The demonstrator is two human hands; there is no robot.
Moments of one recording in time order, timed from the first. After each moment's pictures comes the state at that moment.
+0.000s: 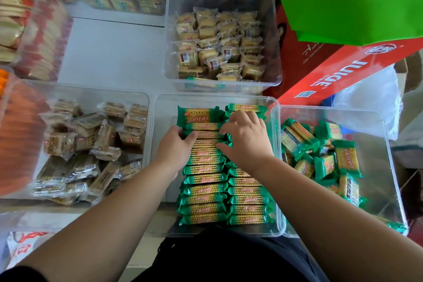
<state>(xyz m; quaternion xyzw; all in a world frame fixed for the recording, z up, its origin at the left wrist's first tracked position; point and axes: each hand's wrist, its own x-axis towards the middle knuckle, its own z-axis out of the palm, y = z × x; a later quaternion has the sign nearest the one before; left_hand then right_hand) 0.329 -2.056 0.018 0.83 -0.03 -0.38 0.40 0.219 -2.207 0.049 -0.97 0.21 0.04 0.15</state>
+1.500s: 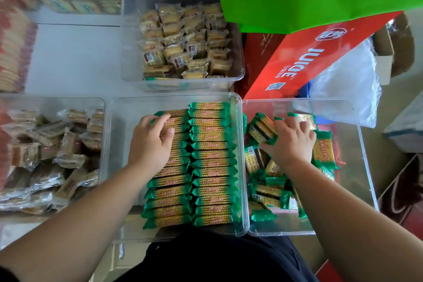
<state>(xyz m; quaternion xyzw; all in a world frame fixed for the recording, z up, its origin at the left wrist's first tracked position) 0.315 -2.082 0.013 0.92 -0.26 -0.20 0.20 0.098 -2.334 0.005 -0.87 0.46 0.15 0.06</state>
